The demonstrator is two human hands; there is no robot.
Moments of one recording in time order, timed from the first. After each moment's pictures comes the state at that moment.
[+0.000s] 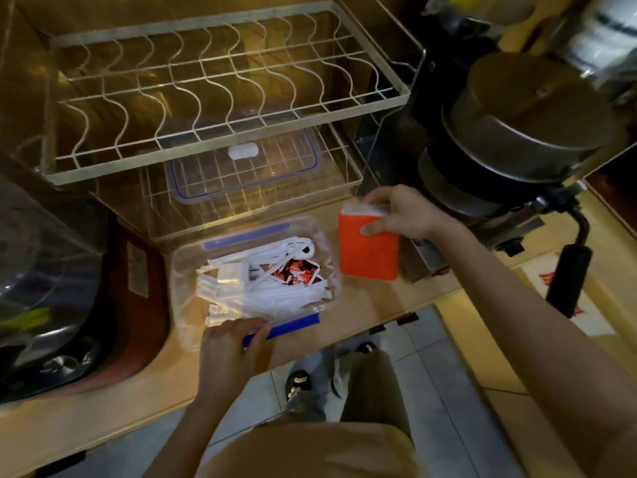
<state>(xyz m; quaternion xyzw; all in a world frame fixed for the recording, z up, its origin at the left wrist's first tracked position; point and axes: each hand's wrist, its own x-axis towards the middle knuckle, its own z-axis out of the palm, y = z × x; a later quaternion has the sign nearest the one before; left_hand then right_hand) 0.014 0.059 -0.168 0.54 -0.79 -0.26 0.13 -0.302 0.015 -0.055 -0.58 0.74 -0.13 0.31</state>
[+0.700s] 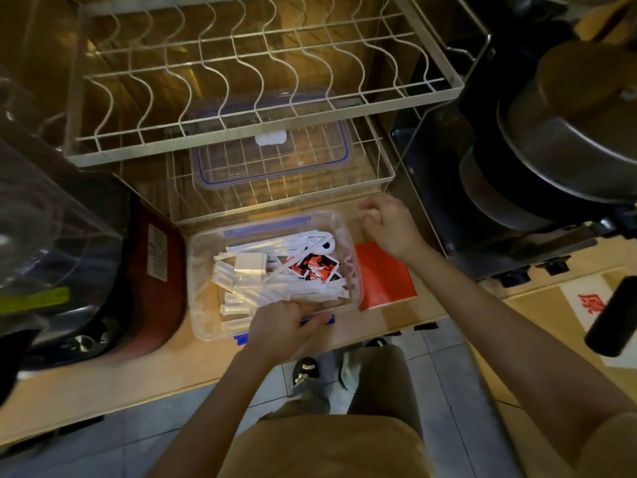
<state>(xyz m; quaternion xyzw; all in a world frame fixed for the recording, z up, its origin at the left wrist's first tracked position) -0.042 0.037 -0.162 0.45 -0.84 -0.29 -0.06 -0.272 -0.017 -0.134 -0.57 0.75 -0.24 0.23</state>
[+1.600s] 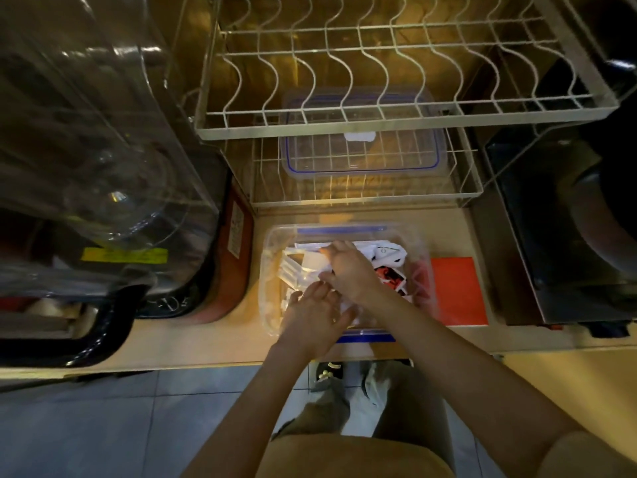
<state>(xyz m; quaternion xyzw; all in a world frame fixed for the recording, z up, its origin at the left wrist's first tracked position) -0.008 0.029 -0.169 0.55 -0.77 -0.31 -0.09 -0.117 -0.030 -0.183 -0.73 0.62 -0.02 0.28</state>
